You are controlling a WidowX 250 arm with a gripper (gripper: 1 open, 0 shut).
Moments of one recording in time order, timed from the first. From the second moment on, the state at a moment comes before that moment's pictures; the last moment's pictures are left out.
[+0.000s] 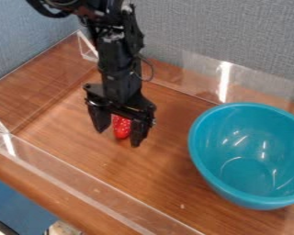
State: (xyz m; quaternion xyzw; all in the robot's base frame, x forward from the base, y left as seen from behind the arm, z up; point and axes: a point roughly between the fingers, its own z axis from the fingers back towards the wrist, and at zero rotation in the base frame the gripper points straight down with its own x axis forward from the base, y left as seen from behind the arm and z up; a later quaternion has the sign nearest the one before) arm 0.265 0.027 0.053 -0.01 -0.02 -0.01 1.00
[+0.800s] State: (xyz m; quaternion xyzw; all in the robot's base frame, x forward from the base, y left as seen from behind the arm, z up) arm 0.287 0.025 0.037 0.00 -0.02 0.00 1.00
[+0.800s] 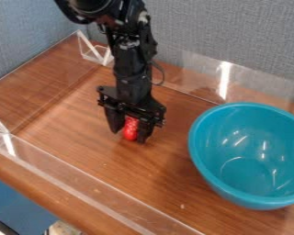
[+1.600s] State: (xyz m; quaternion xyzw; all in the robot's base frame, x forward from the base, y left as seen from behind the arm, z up) arm 0.283 0.017 0.048 0.02 0.00 -0.01 1.00
